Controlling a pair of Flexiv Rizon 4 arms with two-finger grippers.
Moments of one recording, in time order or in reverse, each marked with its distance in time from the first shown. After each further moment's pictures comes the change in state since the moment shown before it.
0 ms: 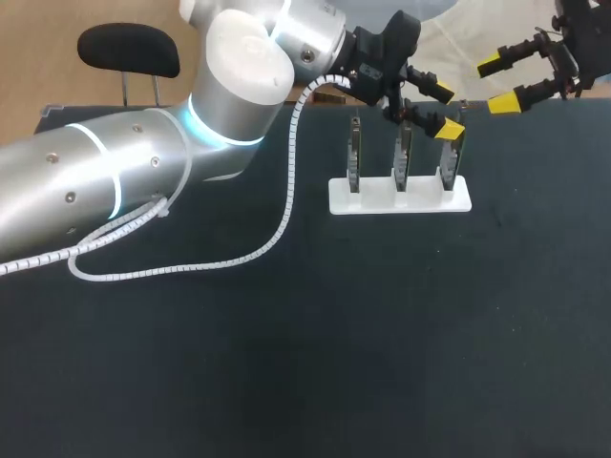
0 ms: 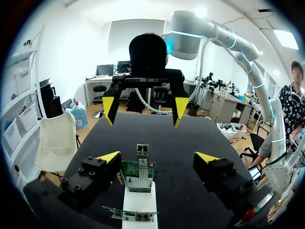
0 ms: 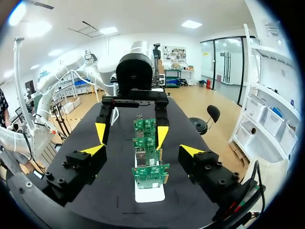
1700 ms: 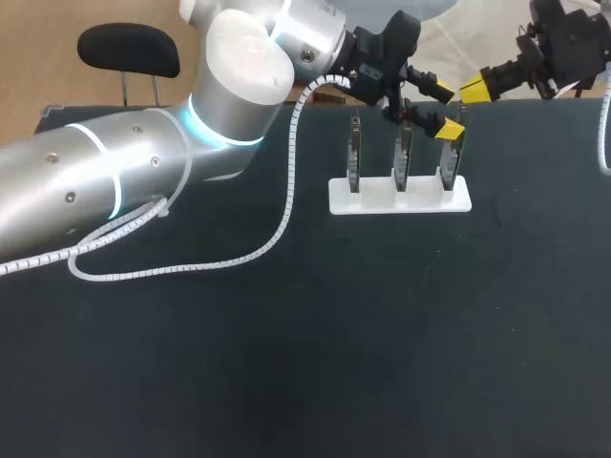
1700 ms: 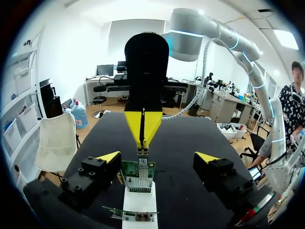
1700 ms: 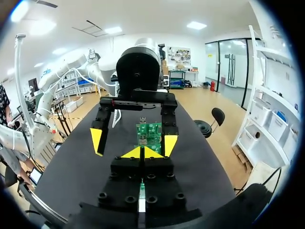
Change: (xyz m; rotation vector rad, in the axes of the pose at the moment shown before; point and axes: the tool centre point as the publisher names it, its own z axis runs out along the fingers) left arm 0.000 0.000 0.000 0.000 0.000 0.000; right arm -0.006 0.003 0.032 -0.034 -0.003 -0.025
